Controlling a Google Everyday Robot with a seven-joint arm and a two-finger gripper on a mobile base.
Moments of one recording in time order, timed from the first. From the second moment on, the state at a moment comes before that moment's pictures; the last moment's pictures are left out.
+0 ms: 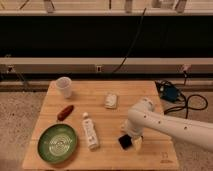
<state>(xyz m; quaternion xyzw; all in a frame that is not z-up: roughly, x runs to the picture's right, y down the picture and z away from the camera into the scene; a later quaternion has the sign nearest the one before) 0.130 0.278 0.783 -0.34 -0.14 -0.24 0.90</state>
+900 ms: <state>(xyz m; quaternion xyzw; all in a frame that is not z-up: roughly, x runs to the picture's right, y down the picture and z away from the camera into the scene) 0.127 0.281 0.789 -0.34 -0.14 -0.25 0.90</state>
